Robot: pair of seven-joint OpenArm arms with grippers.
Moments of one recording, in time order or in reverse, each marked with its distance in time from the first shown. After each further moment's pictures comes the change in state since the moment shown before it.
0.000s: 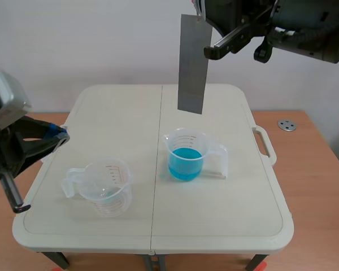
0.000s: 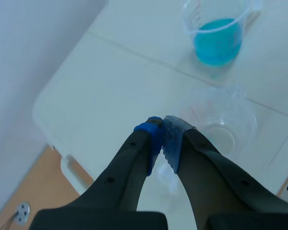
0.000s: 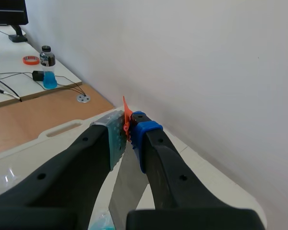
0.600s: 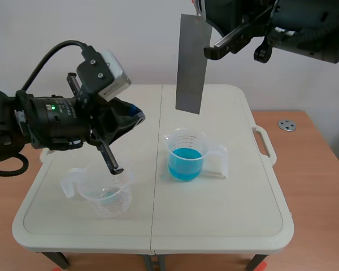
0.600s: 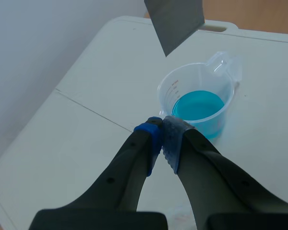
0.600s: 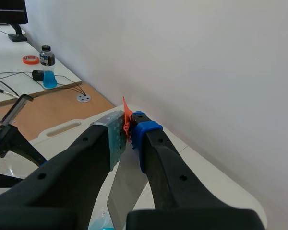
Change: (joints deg) left arm -26.9 13.6 22.8 -14.9 1.4 0.0 5.0; right arm 0.0 0.0 0.0 0.0 0.0 0.0 0.0
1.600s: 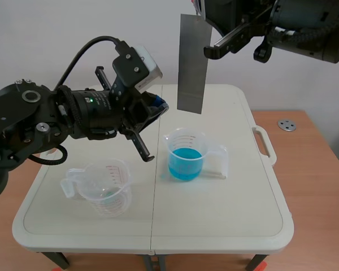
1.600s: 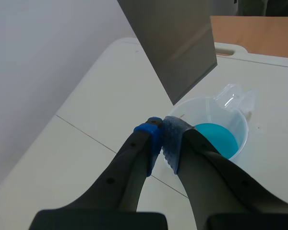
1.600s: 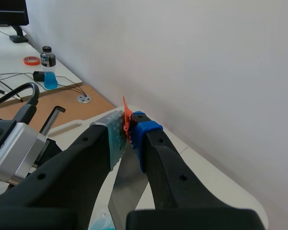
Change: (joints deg) left arm -6.3 6.8 4.8 -7.3 3.8 3.5 -2.2; right arm 0.0 0.0 0.0 0.0 0.2 0.0 0.0
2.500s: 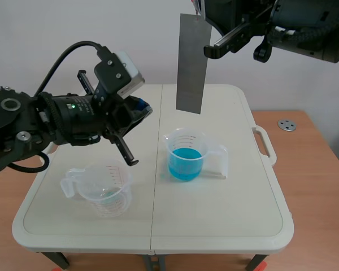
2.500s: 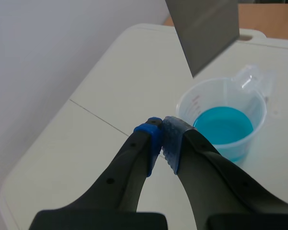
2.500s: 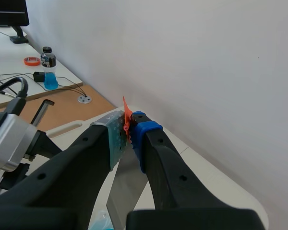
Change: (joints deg) left arm 3.4 -5.9 -0.4 2.8 -1.6 3.4 -0.9; right arm 0.0 0.0 0.0 0.0 0.2 0.0 0.0
